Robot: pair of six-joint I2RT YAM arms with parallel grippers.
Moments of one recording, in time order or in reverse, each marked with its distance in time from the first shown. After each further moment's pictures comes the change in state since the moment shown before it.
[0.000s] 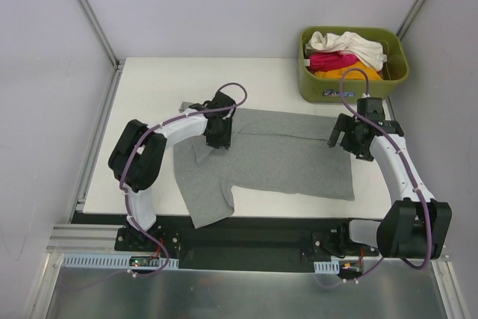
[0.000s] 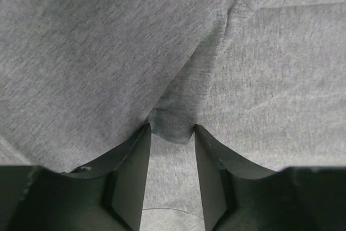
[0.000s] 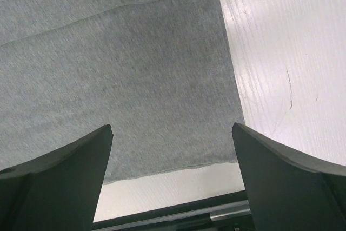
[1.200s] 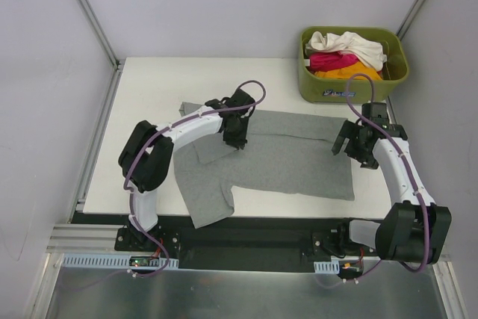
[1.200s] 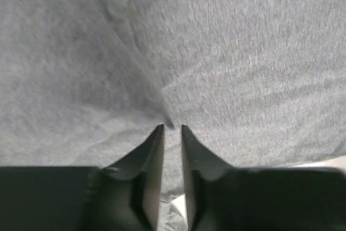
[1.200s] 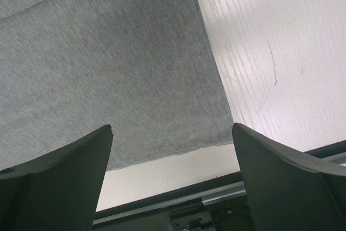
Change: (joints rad) left arm -0.122 0.051 0.186 -0.117 0.033 -0.043; right arm -0.051 -0.030 -0.032 -0.064 0.012 0.000
